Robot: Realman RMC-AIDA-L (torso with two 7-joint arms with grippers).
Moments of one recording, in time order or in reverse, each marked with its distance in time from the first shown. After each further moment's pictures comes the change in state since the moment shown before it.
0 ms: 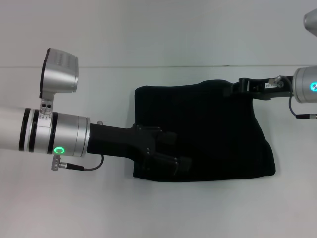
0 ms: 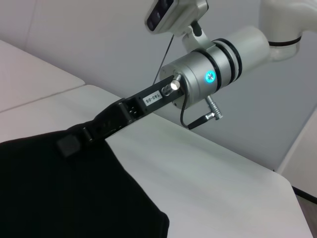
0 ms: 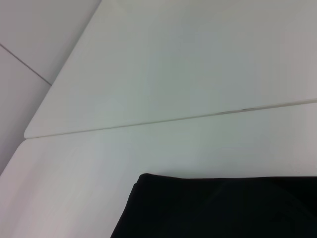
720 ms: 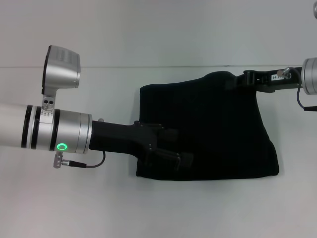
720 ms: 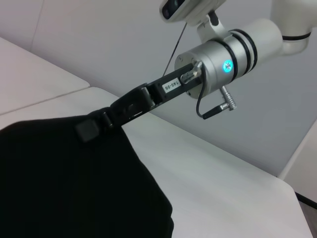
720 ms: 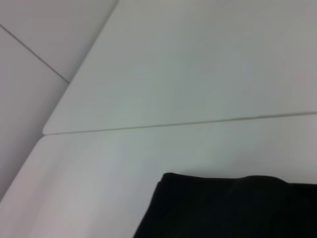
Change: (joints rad) left arm -0.010 -0.002 -0.006 0.000 -0.002 -0.010 -0.026; right arm -0.009 -0.015 0.005 -0.073 0.002 -0.104 0.009
